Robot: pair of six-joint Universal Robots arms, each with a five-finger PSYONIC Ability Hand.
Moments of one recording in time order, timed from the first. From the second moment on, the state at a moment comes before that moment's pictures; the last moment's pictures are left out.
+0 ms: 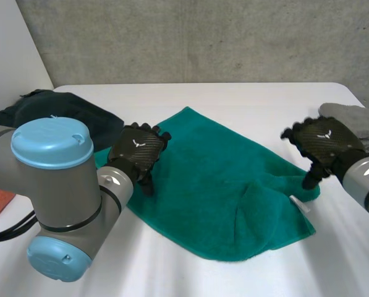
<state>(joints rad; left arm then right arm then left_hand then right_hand) 4.08 -1.98 -1.50 3.22 -1.66 3.49 1.73 -1.46 1.75 0.03 1.29 2.61 0.19 0.20 0.20 0.20 0.05 0.37 0.36 0.37 0.37 0.20</state>
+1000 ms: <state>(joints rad) 4.09 -1.97 -1.56 3.30 -1.65 3.48 1.62 -1.24 1.91 -0.09 1.02 2.41 0.19 0.20 0.20 0.20 0.05 0.51 0.45 0.51 0.51 0.34</state>
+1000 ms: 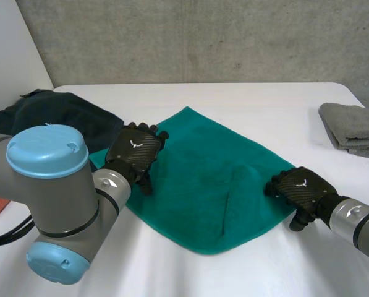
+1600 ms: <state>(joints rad) 4.25 -1.82 -1.66 3.24 -1.55 3.47 1.54 -1.24 1.62 -0.01 1.24 2.44 0.19 0.20 0.20 0.20 0.05 1.13 1.17 1.18 1.19 0.98</state>
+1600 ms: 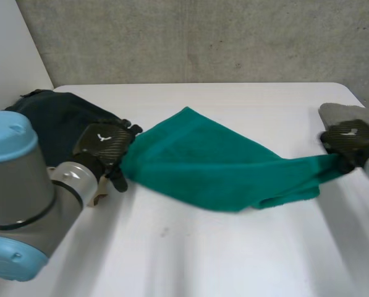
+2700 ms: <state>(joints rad) 4.32 -2.75 -0.52 3.04 -1.25 3.67 1.48 -1.29 1.77 -0.04 1.23 2.44 0.63 0.60 0.59 0.59 0.41 1.13 1.17 1.18 1.19 0.98</state>
